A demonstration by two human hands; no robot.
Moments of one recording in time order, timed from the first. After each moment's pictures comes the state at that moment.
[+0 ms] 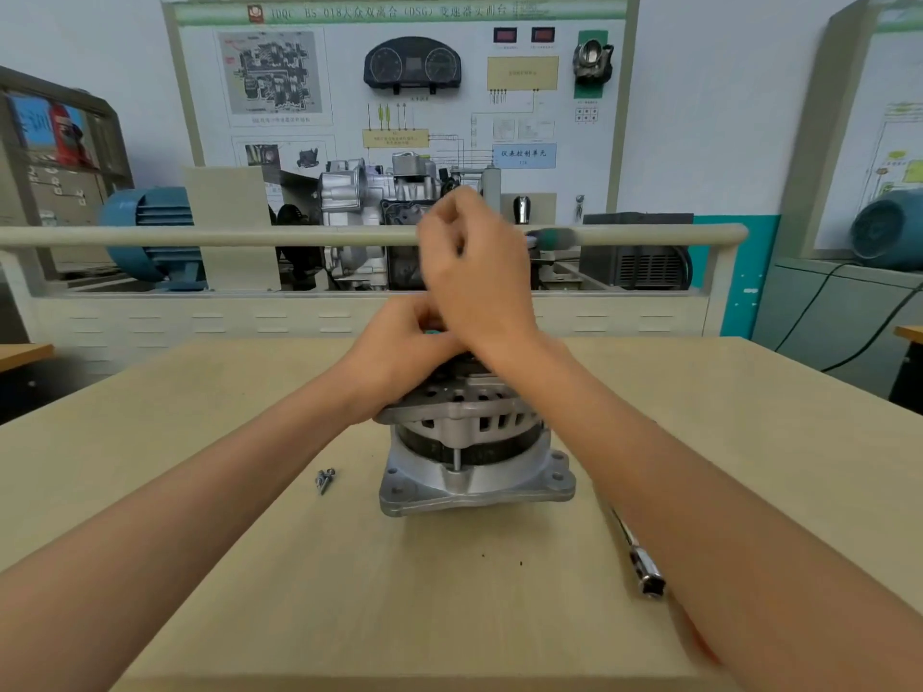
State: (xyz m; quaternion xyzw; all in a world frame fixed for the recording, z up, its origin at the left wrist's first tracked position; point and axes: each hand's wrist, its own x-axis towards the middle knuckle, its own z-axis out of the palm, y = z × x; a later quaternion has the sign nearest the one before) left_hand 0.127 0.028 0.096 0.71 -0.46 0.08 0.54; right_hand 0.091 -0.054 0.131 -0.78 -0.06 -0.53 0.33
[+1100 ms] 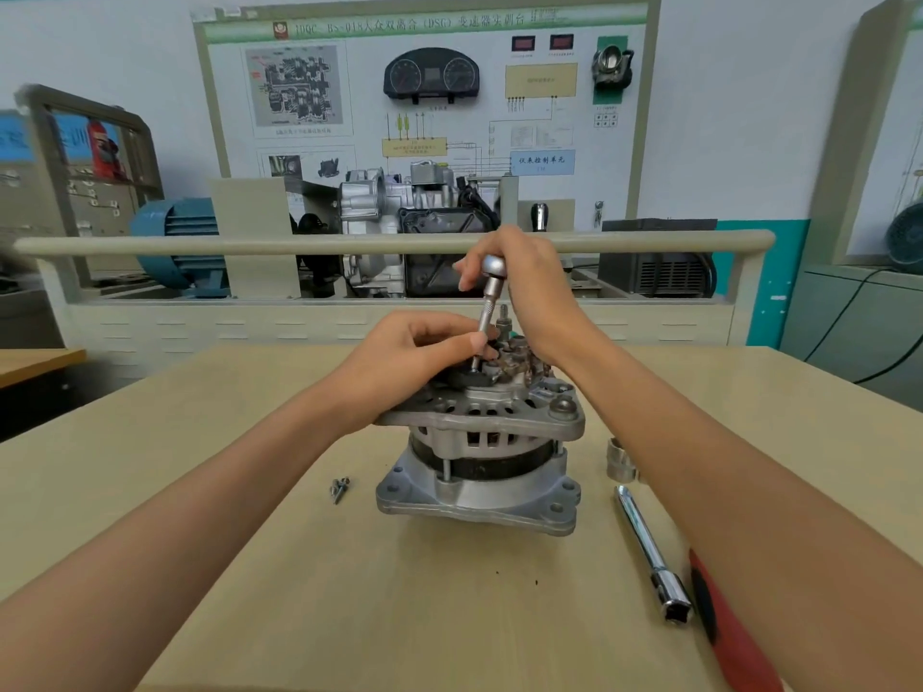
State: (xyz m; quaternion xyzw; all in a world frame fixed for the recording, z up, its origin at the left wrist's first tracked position) left_hand 0.143 0.038 0.094 0.72 -0.44 -0.01 0.53; right_hand 0.107 -0.095 0.131 -0.74 -0.12 -0.37 0.54
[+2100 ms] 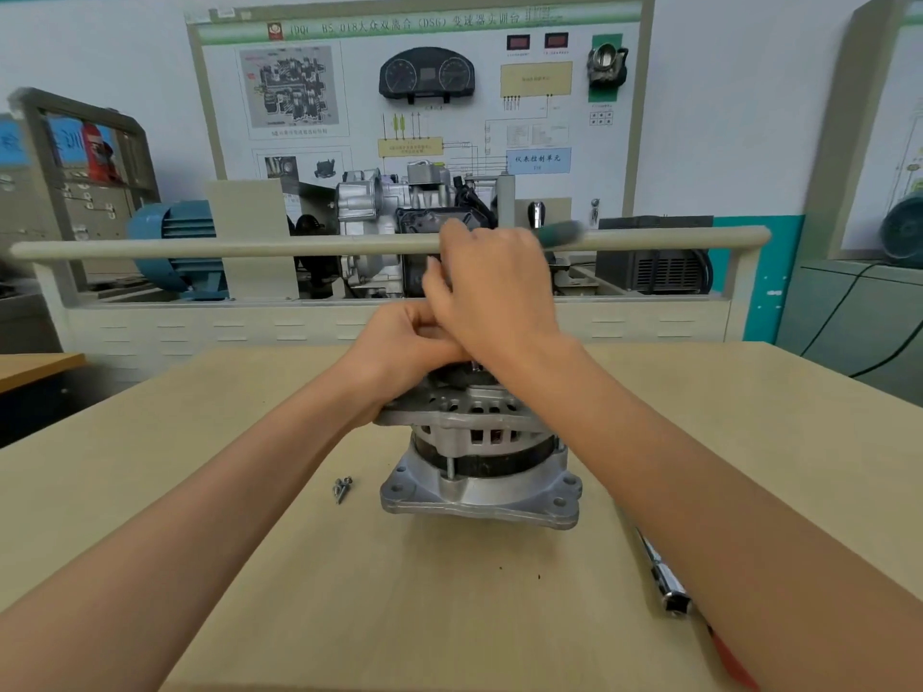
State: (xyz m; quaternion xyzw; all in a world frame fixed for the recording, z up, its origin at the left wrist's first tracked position) left_hand 0.147 0.033 0.097 0.71 -0.39 -0.01 0.58; right_hand 0.105 -0.061 0.129 -0.85 0.01 -0.52 0.00
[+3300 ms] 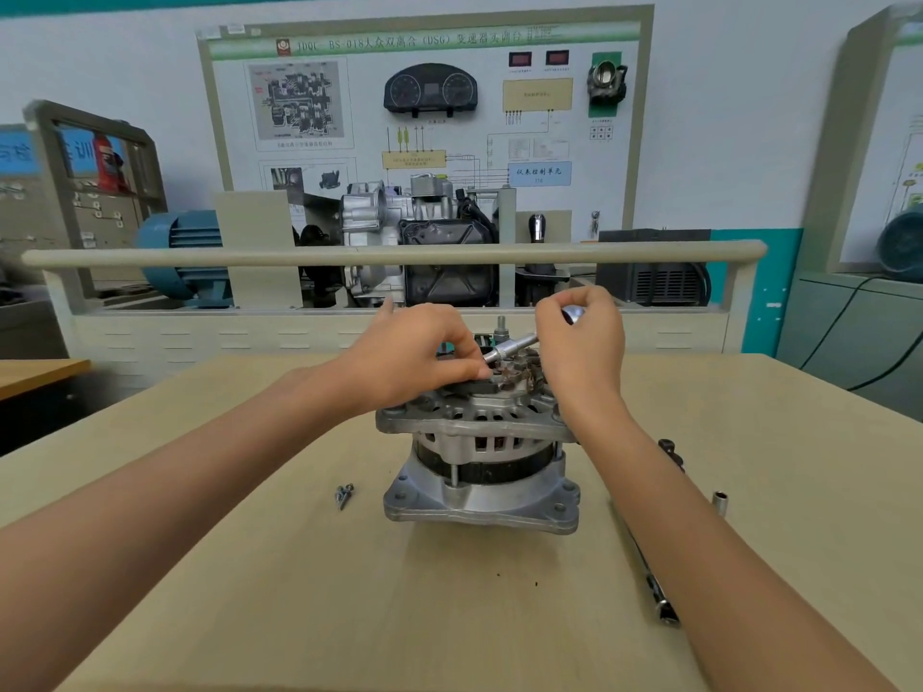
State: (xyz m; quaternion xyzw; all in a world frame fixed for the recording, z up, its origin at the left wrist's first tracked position) left_hand 0.151 0.039 0.117 0.82 -0.52 0.16 0.18; right_hand 0.082 -0.101 0.094 -0.68 0.13 -0.52 0.51
